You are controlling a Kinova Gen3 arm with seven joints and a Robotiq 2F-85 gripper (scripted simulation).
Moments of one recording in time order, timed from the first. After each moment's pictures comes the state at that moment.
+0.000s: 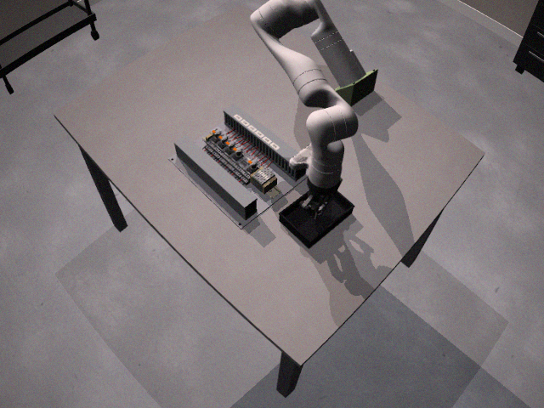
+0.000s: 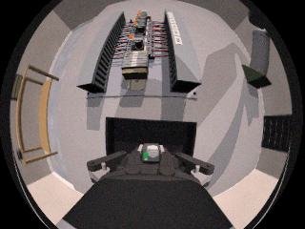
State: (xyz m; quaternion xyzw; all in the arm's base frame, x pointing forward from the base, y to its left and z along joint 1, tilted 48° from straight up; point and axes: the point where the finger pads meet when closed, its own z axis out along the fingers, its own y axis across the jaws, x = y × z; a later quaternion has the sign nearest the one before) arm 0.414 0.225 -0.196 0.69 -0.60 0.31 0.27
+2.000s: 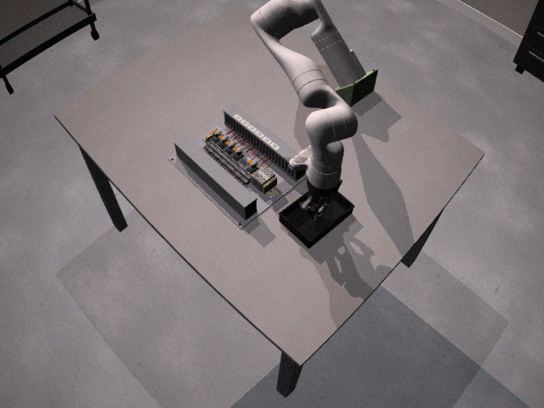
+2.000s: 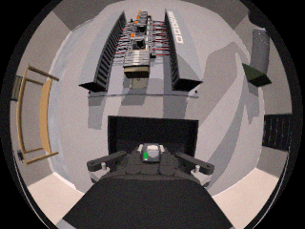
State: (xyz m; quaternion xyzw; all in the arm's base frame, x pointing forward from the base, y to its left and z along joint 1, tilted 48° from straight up) arm 0.418 0.229 -0.197 0.69 -0.60 0.31 0.26
